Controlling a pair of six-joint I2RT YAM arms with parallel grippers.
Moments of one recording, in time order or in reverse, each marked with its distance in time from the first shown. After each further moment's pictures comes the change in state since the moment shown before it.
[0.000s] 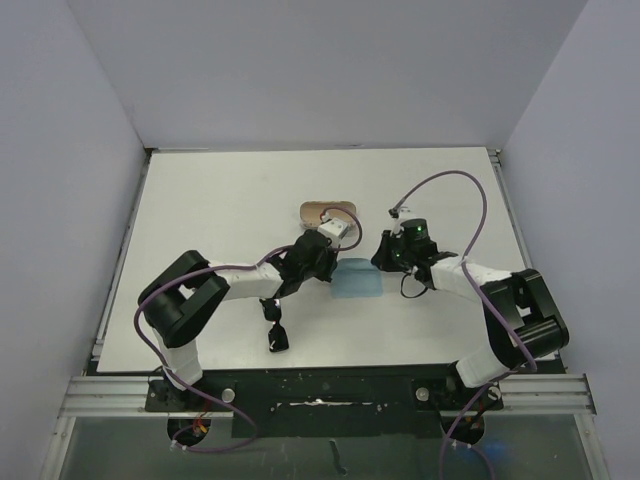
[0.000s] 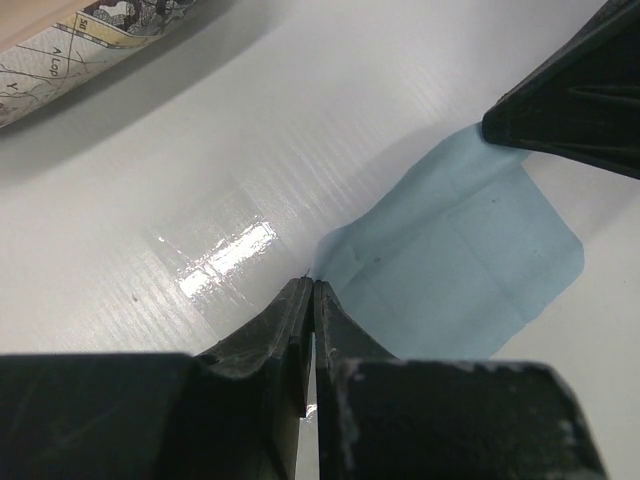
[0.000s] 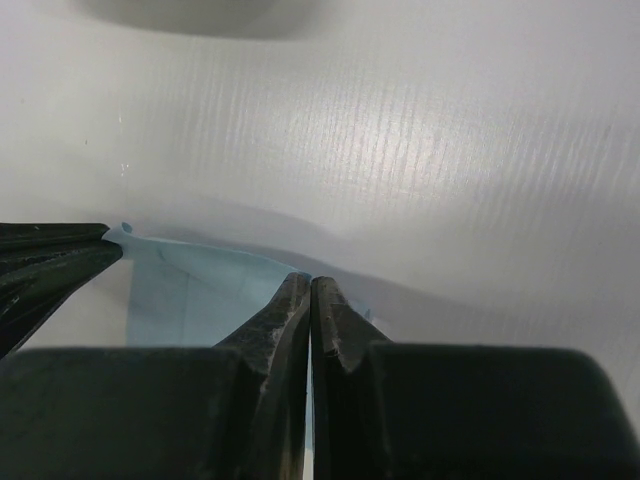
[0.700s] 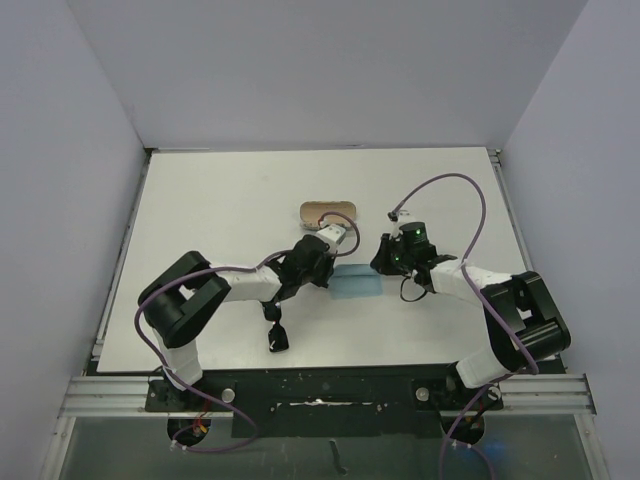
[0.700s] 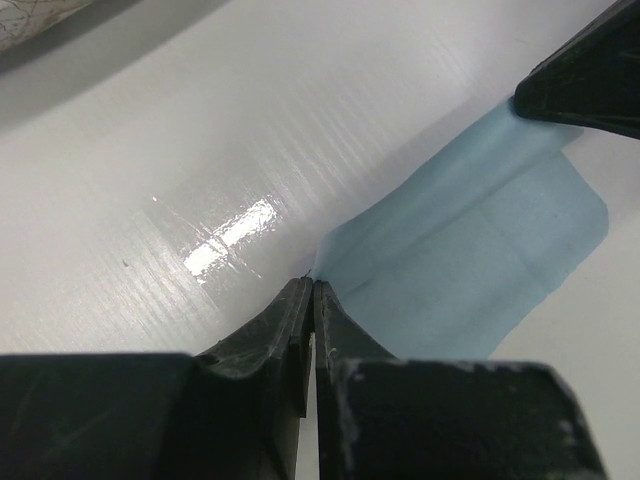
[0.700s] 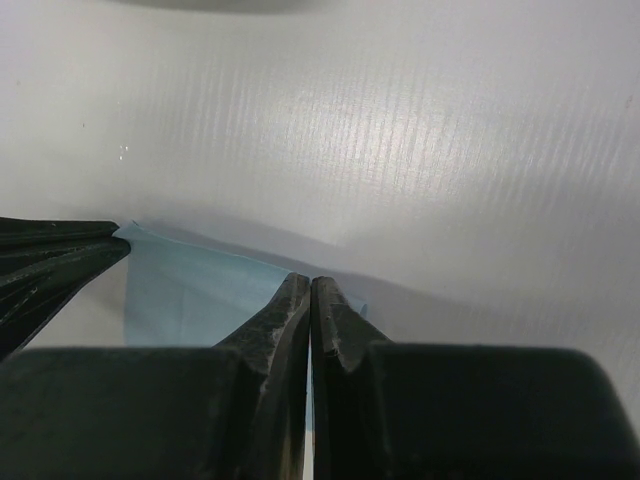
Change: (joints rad) left arm -0.002 0.000 -0.038 -0.003 0.000 -0.007; right arm 0.012 -0.019 -0.031 0.001 0.011 0.011
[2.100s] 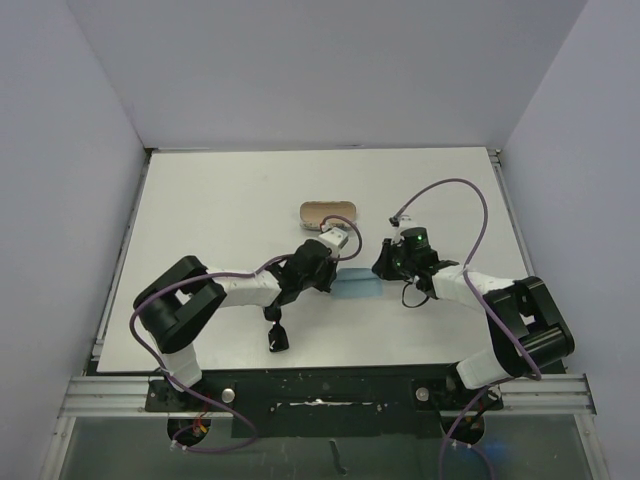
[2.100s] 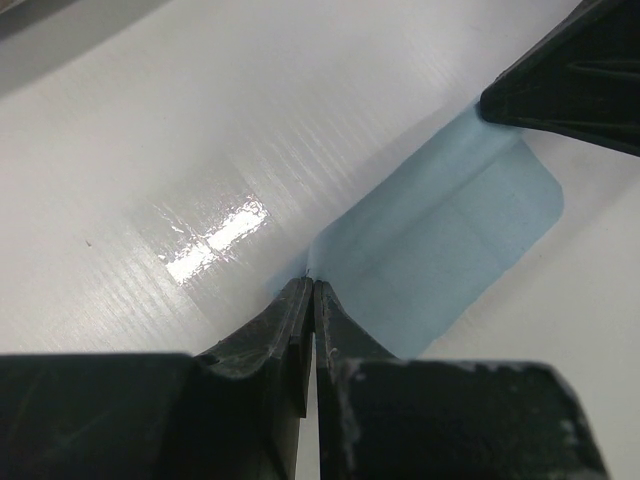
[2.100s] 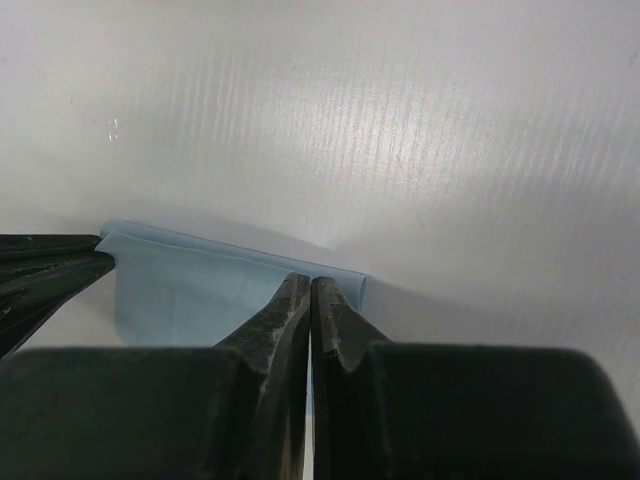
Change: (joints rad) left arm -0.039 -0.039 -0.022 -0.010 -0.009 -0.034; right arm 0.007 -0.034 -0.053 0.014 0.006 0.004
